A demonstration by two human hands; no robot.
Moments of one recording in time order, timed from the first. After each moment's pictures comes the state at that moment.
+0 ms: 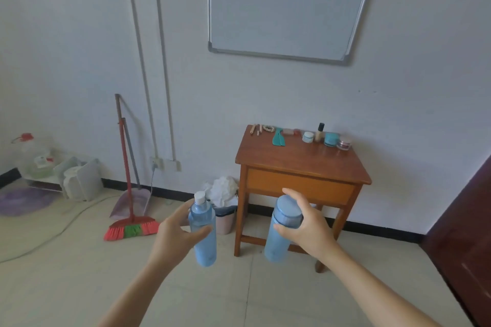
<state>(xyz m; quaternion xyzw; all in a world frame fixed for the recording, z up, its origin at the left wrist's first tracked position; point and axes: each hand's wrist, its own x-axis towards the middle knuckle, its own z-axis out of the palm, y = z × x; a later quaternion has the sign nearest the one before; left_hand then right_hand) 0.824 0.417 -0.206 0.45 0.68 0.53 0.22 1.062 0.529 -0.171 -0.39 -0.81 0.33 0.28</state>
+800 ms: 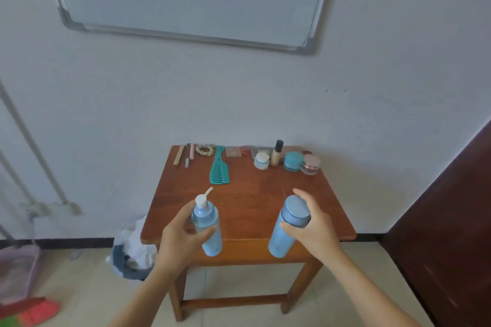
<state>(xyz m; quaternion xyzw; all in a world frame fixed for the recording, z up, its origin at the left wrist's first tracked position) 0.831 0.879 -0.238 0.50 0.64 0.51 0.28 1.082 0.933 -0.197 -0.54 -0.70 0.32 0.34</state>
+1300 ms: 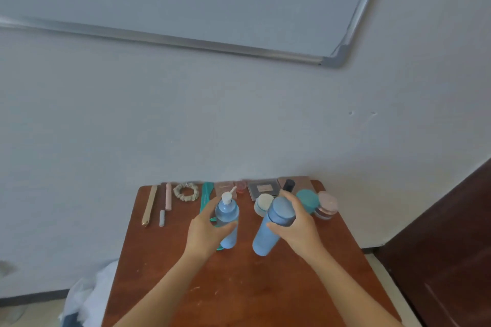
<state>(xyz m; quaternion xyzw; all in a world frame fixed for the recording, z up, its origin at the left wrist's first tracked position) 0.806 1.145 -0.265 0.51 0.61 0.47 0.39 1.004 1.158 -0.219 -0.58 -0.65 0.35 0.35</state>
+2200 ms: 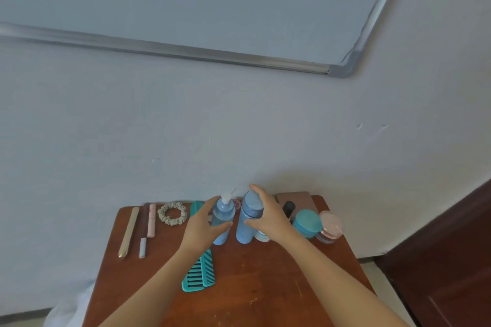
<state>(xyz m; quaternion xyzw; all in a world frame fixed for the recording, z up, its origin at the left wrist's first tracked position) 0.809 1.240 -0.273 0.55 0.62 0.41 0.38 0.975 1.274 -0.235 -0.57 -0.71 0.35 0.21</state>
